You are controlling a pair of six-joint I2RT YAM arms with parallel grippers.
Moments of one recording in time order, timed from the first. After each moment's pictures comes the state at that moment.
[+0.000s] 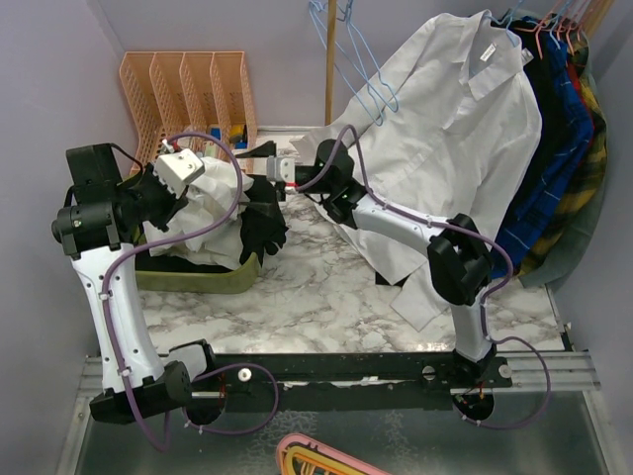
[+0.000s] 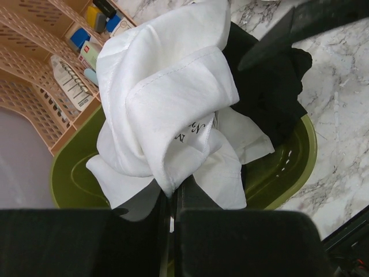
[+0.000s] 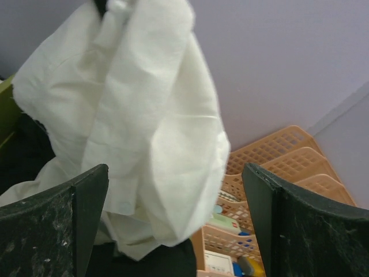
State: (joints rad) left arm 0.28 1.14 1.62 -1.26 0.67 0.91; right arm 0.79 2.02 1.65 0.62 -0.83 -0.51
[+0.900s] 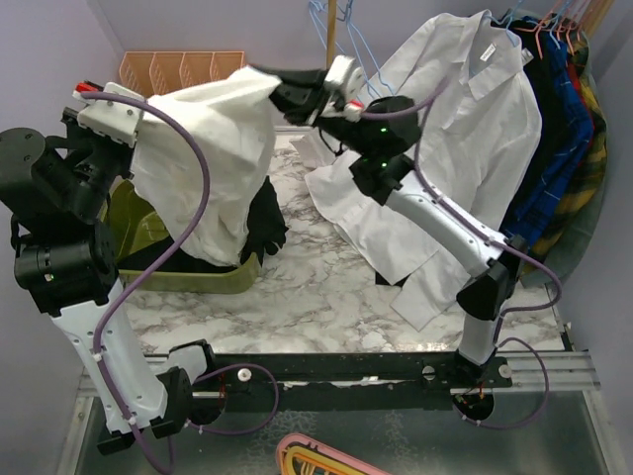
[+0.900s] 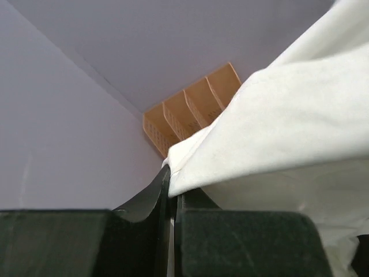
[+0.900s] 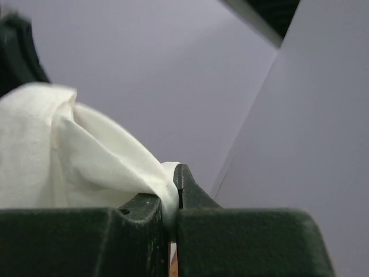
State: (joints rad) left arm 0.28 1.11 2.00 -0.93 0.47 0.53; right arm 0.83 1.89 1.93 0.64 -0.53 -0.23
